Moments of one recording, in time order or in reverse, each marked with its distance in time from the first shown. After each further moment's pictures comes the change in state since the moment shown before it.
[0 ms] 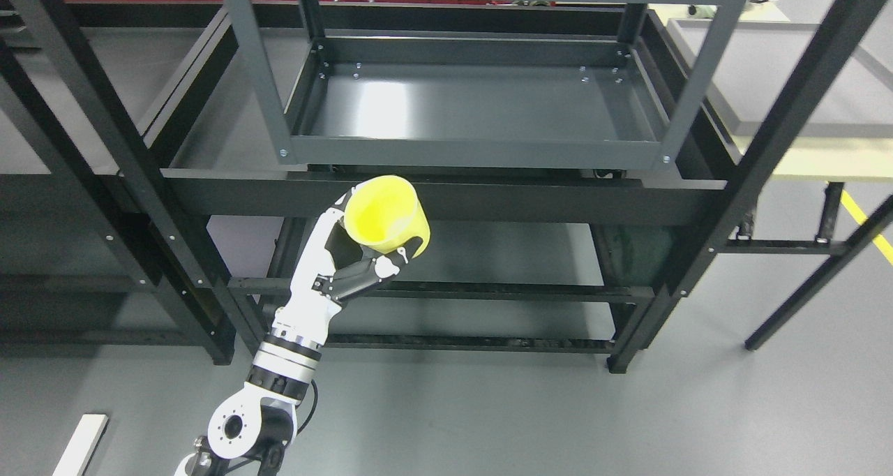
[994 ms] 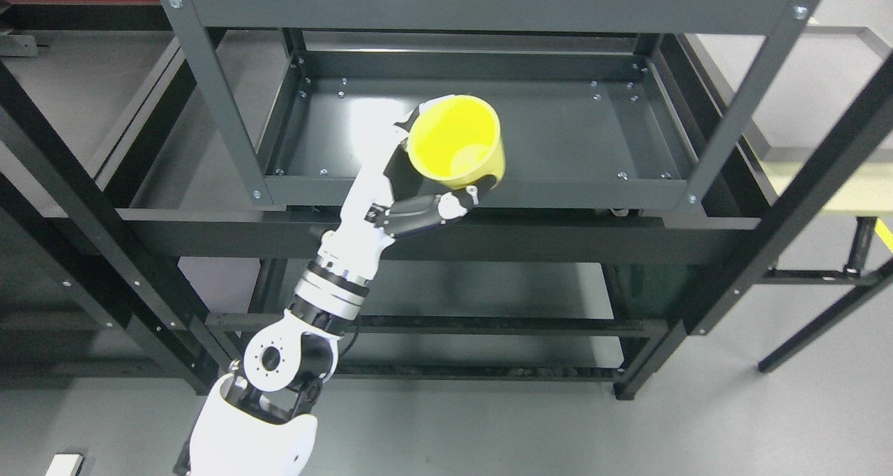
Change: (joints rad) left arm -0.247 0.000 -0.180 -0.010 0.013 -0.023 0.003; right arm 0.000 0.000 0.000 0.000 0.000 0.000 0.000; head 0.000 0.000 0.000
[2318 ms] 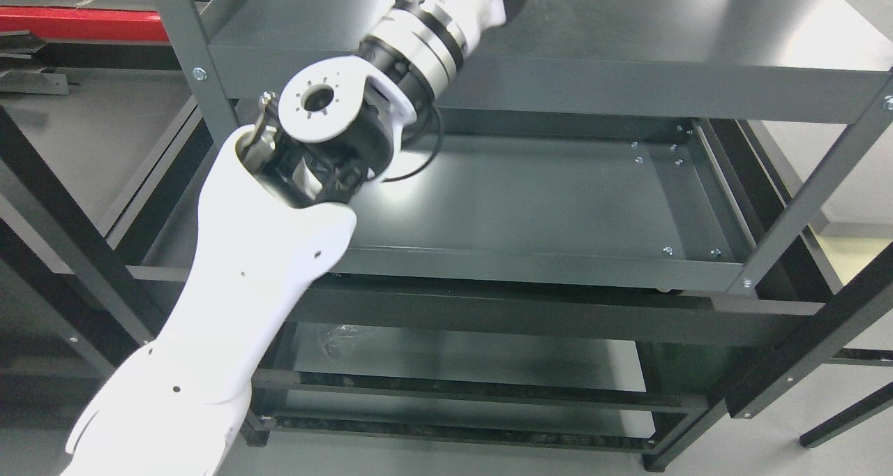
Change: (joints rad) left arm -0.689 0.000 -0.121 0.186 0.348 0.496 0.251; right arm 0.000 0.000 0.000 0.000 0.000 0.000 0.000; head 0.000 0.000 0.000
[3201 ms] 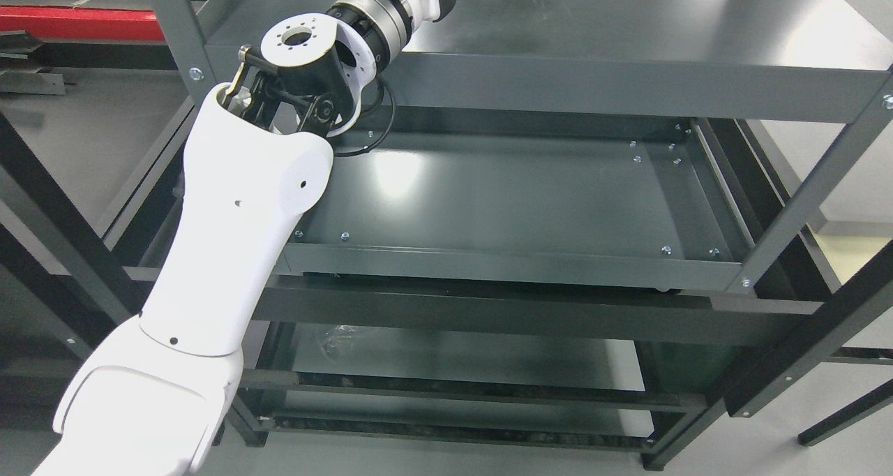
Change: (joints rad) left arm -0.061 0.000 0.073 0.283 -0.048 0.073 -0.087; right arm 0.000 0.000 0.000 0.000 0.000 0.000 0.000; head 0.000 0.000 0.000
